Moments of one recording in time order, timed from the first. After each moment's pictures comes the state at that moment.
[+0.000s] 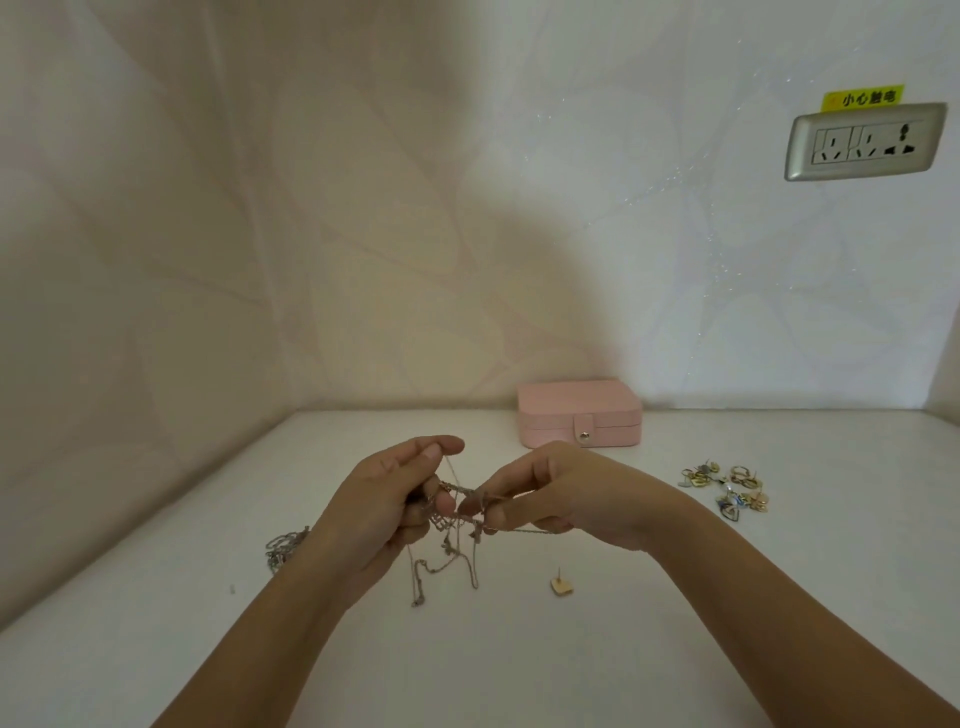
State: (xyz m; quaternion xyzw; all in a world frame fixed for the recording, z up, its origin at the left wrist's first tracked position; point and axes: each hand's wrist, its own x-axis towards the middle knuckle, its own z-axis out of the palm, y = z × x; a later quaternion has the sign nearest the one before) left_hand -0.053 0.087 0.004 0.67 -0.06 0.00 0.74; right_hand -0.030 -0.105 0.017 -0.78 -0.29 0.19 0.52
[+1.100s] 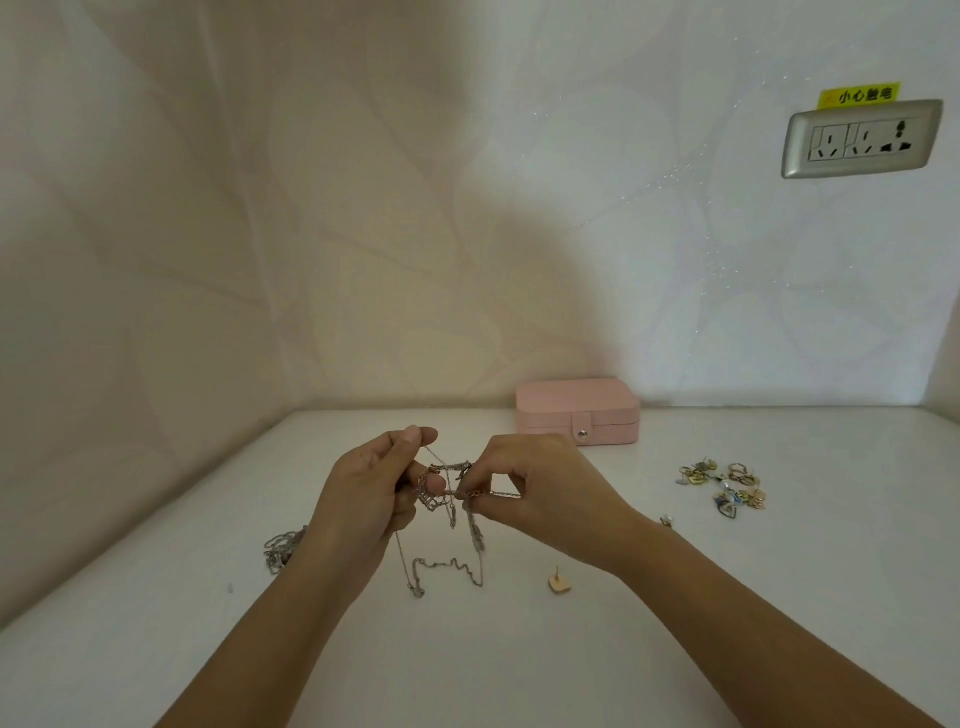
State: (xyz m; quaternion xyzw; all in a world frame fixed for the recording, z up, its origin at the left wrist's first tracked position) left_hand -0.047 0.087 0.001 0.66 -0.02 0.10 0.75; right_hand -0.034 -0.086 0.003 -0.85 -0.37 -0.18 0.34
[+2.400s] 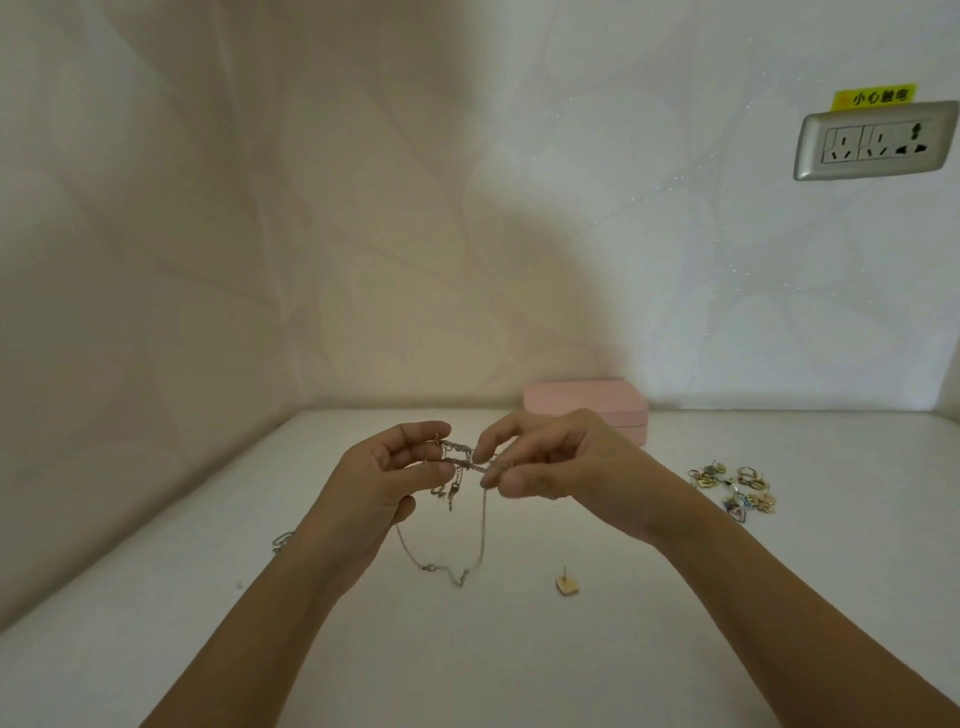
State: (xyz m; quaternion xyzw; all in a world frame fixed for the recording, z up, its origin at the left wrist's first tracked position) left_hand -0.051 0.095 0.010 0.71 -0.05 0.05 0.70; right_hand -0.038 -0.107 0.025 -0.70 -0.39 0.06 0.59
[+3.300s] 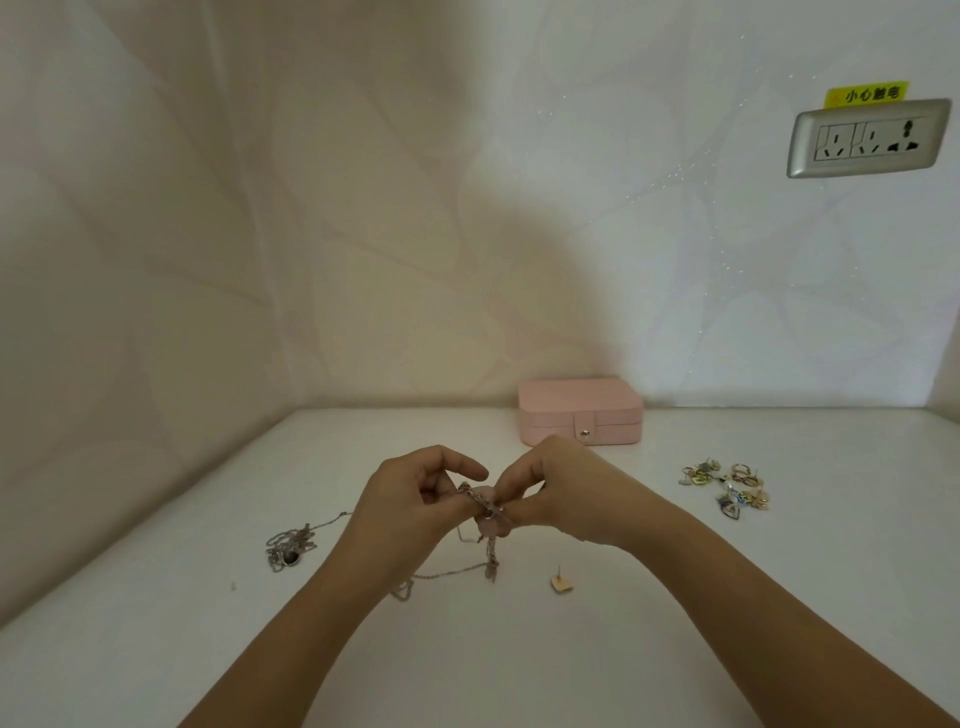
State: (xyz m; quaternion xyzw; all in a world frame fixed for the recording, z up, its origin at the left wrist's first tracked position) left_hand -0.051 0.077 -0.006 0.83 -0.13 0.14 0.53; right_hand -0.033 -0.101 0.012 -0.86 -0.28 0.05 0.42
